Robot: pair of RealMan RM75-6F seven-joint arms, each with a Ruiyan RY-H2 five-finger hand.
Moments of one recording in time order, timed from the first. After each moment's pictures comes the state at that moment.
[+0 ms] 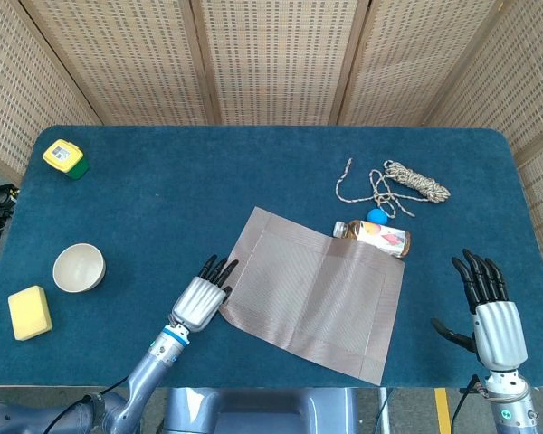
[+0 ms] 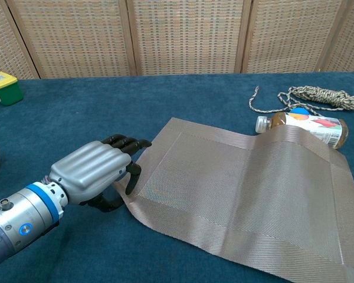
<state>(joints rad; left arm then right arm) -0.54 -1.87 -0.06 -1.32 1.41 1.09 0.63 0.08 -1.31 0.06 -1.54 -1.66 1.67 0.10</state>
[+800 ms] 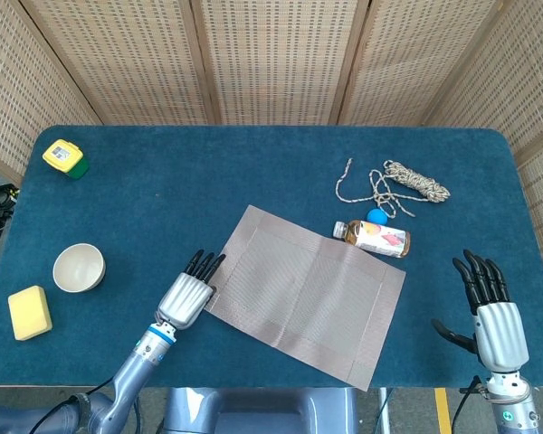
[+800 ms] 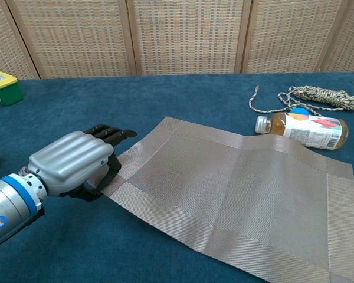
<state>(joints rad) -0.53 -1.79 -0.04 -1.36 1.43 1.14 0.62 0.08 -1.30 0.06 -1.55 -1.67 1.67 0.10</state>
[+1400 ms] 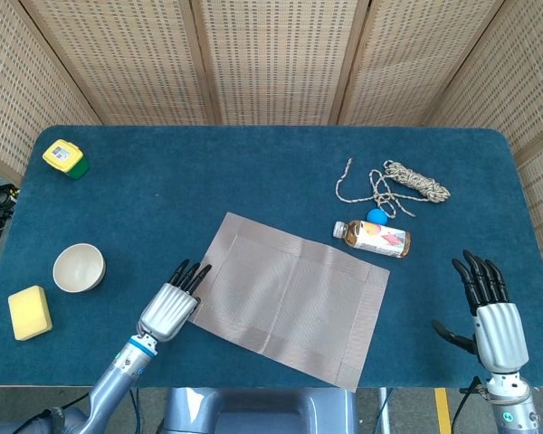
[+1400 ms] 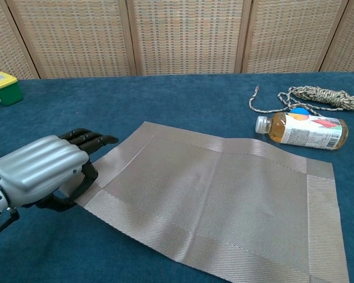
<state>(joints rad) -0.47 -1.65 0.05 -1.51 1.47 1.18 0.67 0.07 -1.29 0.06 -1.55 -1.68 1.67 0.10</state>
